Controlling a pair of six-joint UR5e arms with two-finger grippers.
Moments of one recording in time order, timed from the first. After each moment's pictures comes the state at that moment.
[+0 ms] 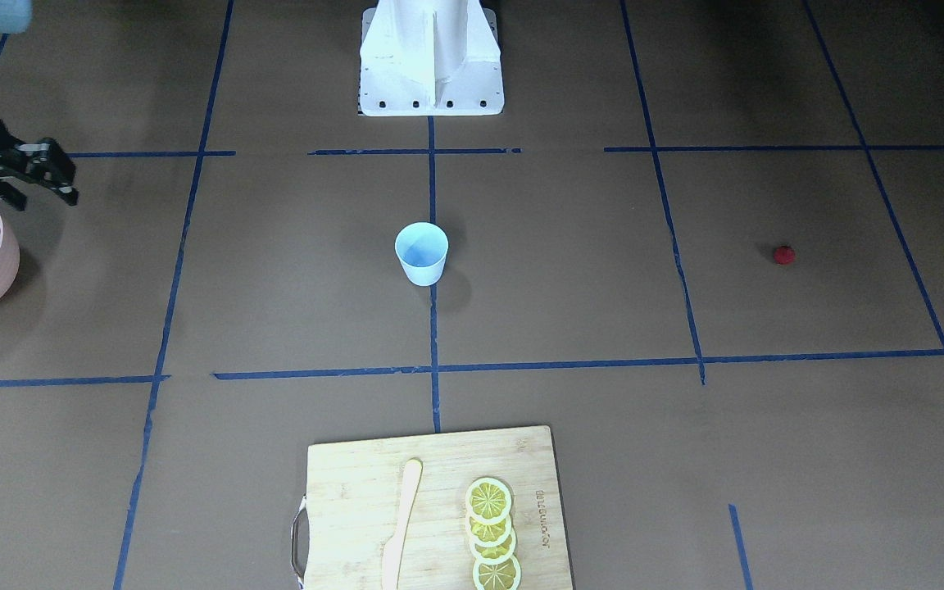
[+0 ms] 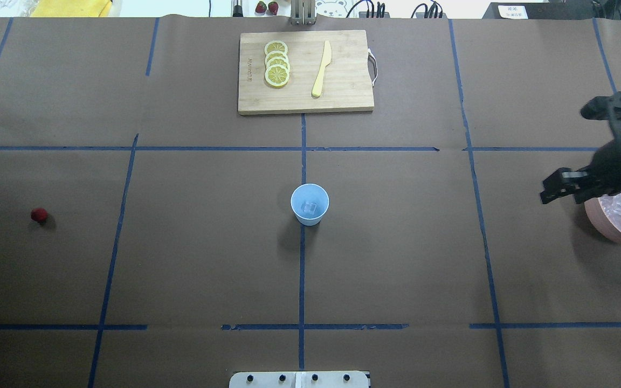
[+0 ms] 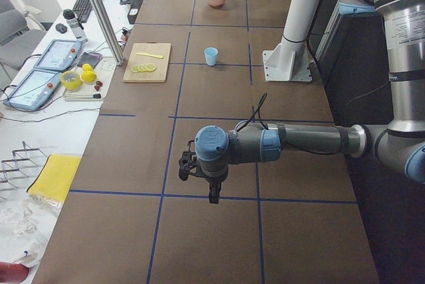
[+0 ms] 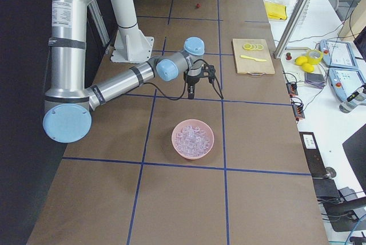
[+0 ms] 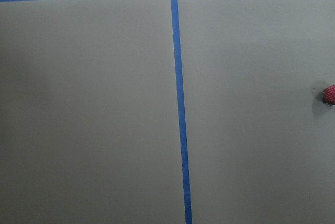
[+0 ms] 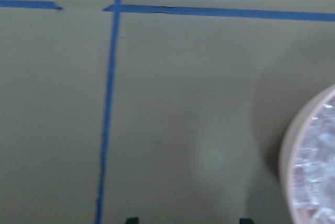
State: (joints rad) left arm -1.61 -1.34 -1.83 -1.45 -2.43 0.17; right arm 1.06 -1.69 2.05 -1.48 2.26 0.60
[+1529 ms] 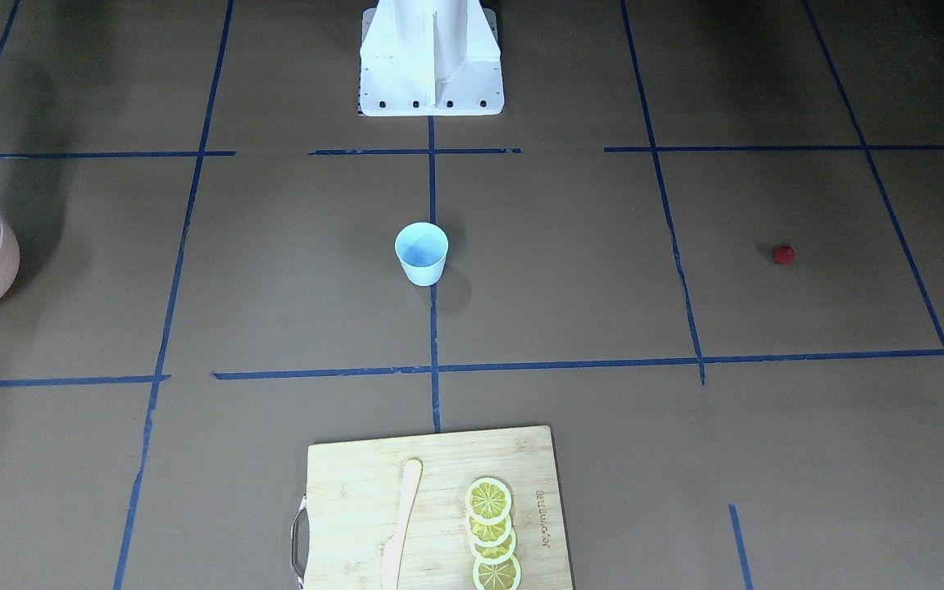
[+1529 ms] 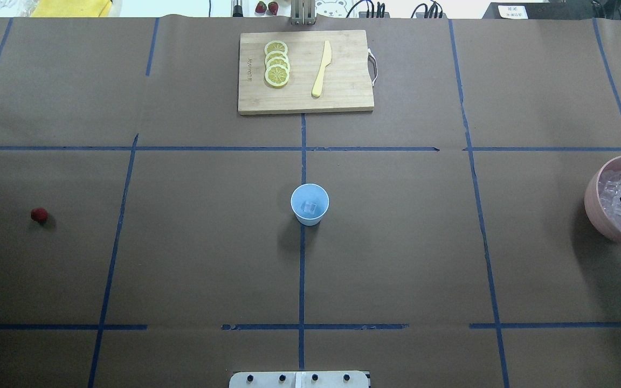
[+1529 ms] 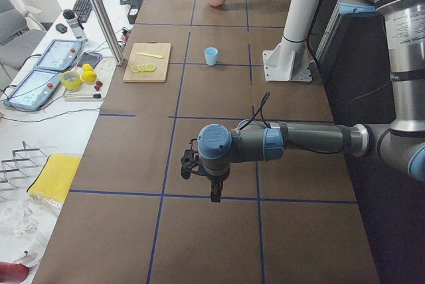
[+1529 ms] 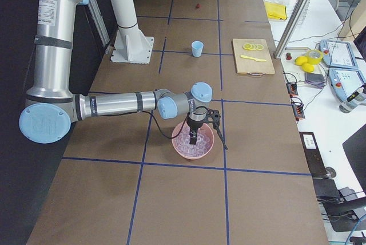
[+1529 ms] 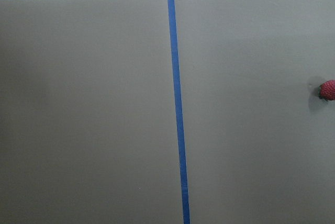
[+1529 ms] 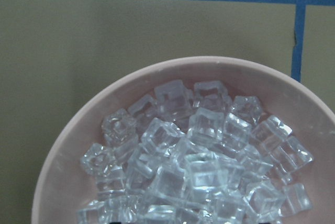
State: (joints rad) left arm -1.61 -1.33 -1.85 -1.45 -2.43 0.17; right arm 1.16 -1.70 1.76 -1.40 2.24 0.45
